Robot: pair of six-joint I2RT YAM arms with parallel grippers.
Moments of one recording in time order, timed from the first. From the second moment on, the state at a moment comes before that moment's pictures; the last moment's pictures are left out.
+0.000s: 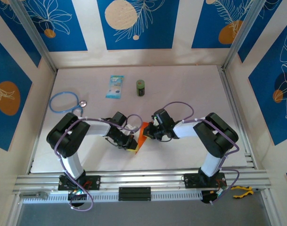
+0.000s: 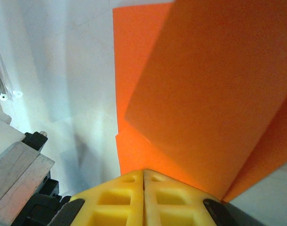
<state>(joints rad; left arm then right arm) -0.62 1.77 0.76 -0.31 0.89 -0.33 0.66 1.73 0.69 0.14 -0.44 1.00</state>
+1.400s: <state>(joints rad) -0.63 1.59 0.76 -0.28 0.84 -0.41 0.67 1.73 0.69 0.13 -0.42 1.01</state>
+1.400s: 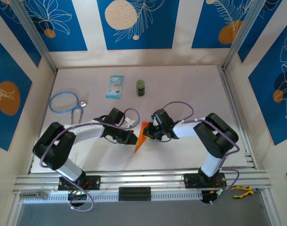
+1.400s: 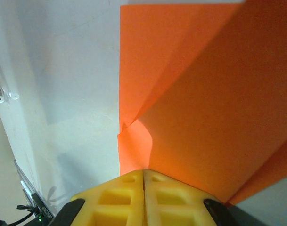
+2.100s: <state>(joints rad) -0.69 1.80 0.85 -0.25 0.73 -0.39 0.67 1.72 0.69 0.13 -0.42 1.01</state>
